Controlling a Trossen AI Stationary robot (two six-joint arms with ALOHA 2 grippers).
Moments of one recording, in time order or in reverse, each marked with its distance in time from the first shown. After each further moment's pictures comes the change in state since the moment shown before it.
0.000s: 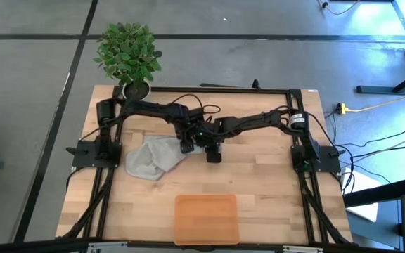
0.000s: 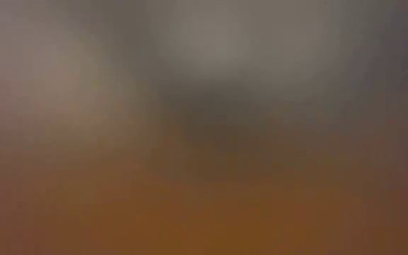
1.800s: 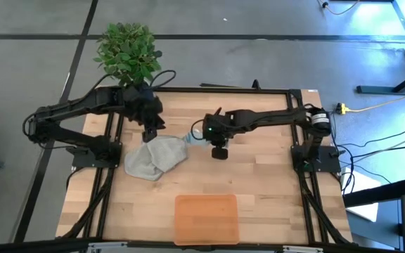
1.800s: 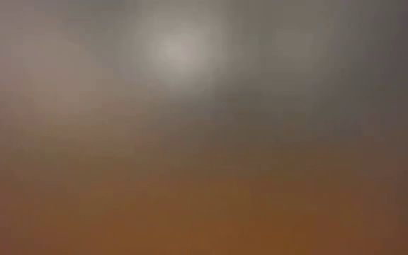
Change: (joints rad) left arm -0.020 -0.827 0.001 -0.315 -0.152 -0.105; right arm 0.036 -0.248 0.032 -0.225 0.108 0.136
